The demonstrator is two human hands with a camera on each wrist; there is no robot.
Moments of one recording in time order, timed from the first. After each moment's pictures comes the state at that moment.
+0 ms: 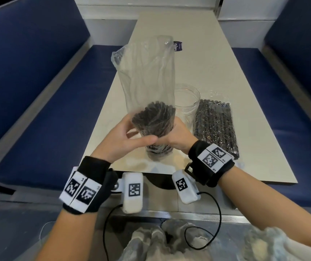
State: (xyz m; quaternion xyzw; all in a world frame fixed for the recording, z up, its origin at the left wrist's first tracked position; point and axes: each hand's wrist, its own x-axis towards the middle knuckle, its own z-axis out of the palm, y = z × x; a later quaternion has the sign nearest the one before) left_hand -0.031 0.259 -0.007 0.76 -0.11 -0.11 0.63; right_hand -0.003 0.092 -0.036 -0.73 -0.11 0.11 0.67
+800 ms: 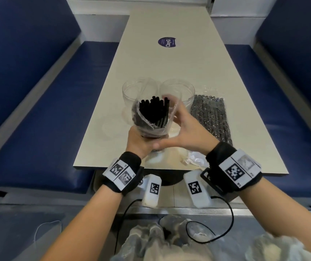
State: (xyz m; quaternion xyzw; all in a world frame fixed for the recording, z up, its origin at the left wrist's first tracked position) left_hand -0.026 0.204 -0.055 0.76 -0.02 0.00 0.65; right_hand -0.033 0.060 -0.007 -0.80 -0.18 0.08 0.57
